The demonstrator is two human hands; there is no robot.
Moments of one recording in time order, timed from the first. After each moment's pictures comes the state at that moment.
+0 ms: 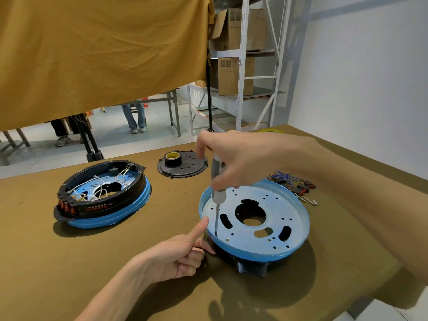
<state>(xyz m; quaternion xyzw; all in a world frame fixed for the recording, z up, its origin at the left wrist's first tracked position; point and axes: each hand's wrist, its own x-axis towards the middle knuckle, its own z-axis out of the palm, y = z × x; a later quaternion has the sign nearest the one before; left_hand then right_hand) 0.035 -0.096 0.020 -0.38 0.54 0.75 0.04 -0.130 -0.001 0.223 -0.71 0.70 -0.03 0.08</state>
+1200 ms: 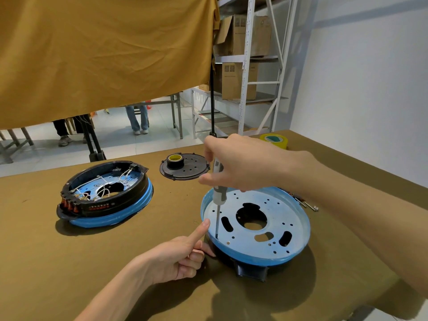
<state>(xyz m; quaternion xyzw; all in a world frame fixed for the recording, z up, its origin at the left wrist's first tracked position) 0.035 -0.099 0.015 -0.37 0.53 0.76 0.04 -0.126 -0.004 0.214 -0.71 0.70 -0.06 -0.02</state>
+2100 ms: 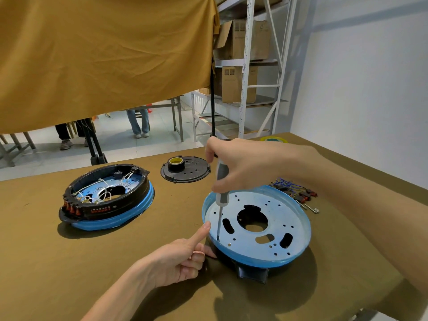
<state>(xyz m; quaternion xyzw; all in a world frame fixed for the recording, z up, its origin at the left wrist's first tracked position) 0.033 -0.096 0.016 -0.40 0.50 0.77 0.01 -0.133 -0.005 0.219 -0.70 0.71 -0.04 0.08</state>
